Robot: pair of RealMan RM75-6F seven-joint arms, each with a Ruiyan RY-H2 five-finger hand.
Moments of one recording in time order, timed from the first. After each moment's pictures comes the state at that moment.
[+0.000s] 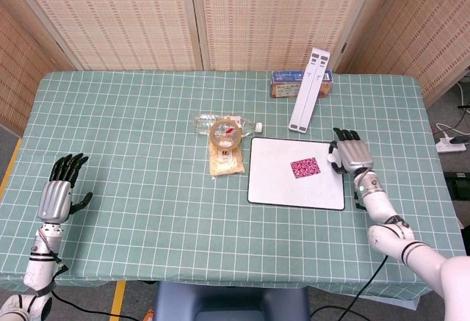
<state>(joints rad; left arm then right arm) -0.36 -1.73 -0.11 -0.59 1.47 1.41 -0.52 0.70 -1.59 0.24 -0.86 -1.16 0.63 -0.06</state>
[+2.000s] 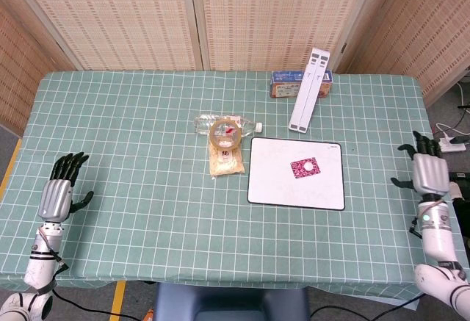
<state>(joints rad) -0.37 -1.73 -0.12 -0.58 1.47 1.42 -0.56 0.41 -1.48 0.15 -0.85 -1.13 1.08 0.19</state>
